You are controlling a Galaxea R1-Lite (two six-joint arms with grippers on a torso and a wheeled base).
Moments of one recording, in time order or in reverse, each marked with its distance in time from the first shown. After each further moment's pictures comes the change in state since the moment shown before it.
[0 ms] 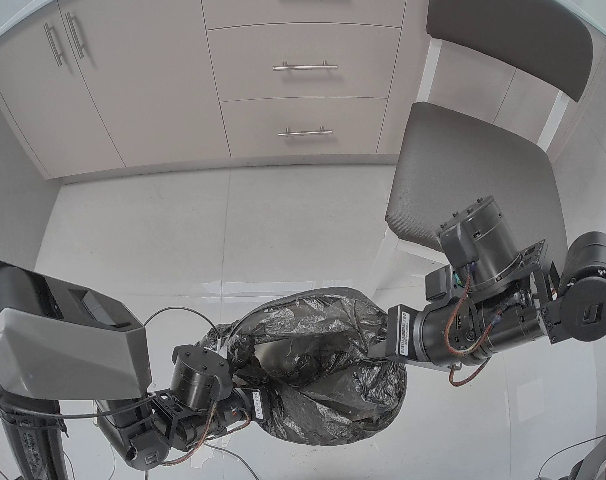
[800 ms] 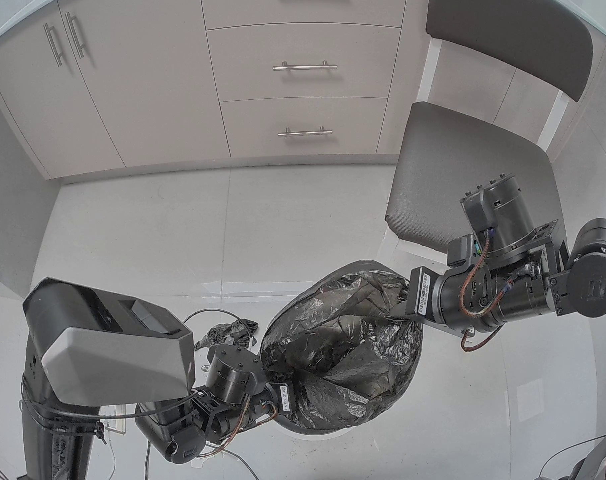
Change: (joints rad) left arm -0.028 0.149 -0.184 0.008 -0.004 -0.004; right arm -0.106 -0.013 -0.011 -0.062 -0.060 -0.048
